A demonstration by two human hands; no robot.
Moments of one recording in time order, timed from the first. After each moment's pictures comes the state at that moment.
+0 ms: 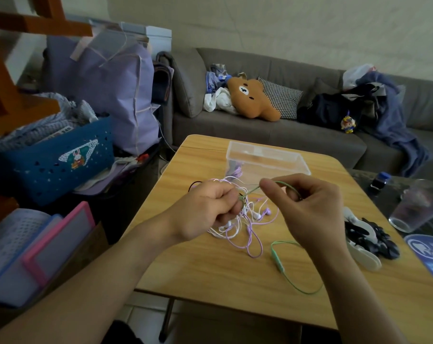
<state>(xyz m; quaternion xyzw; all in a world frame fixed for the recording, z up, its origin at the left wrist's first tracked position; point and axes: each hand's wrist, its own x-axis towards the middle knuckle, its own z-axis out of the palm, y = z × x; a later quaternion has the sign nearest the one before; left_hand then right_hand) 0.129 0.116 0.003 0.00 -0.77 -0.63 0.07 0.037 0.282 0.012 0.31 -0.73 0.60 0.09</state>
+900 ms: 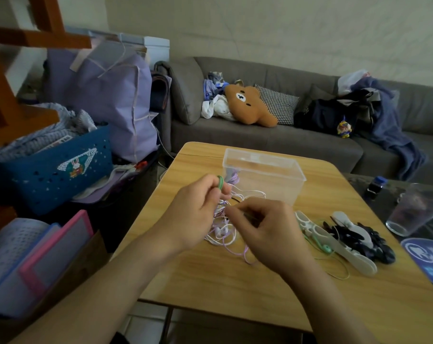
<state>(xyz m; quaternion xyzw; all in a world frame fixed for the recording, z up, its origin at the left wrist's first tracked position) 0.132 0.114 0.001 0.06 -0.87 -0.42 0.26 0.055 0.263 -0.004 0.44 -0.75 0.48 0.05</state>
